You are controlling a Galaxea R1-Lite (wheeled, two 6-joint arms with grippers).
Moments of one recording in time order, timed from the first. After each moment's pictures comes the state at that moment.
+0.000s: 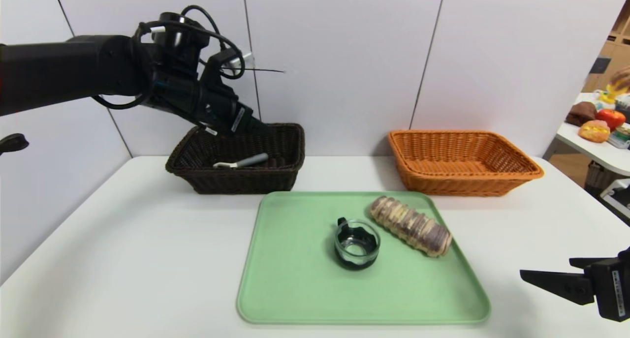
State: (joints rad) left arm -0.29 2.01 -1.96 0.52 -0.36 0.29; right arm 0.06 1.11 -0.63 0.25 0.20 -0.02
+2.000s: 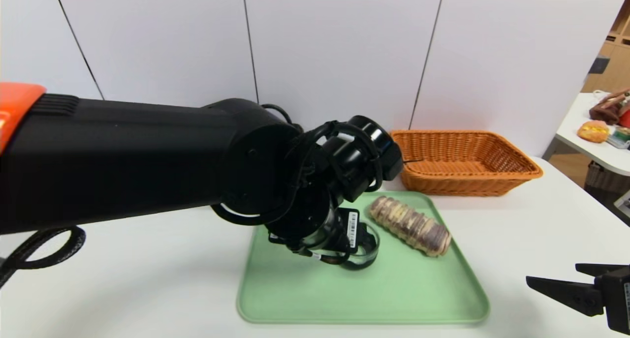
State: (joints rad) left arm -0.95 2.01 -1.75 0.76 0.37 -0.69; right arm 0.06 1.06 -0.57 0.21 0.21 -0.02
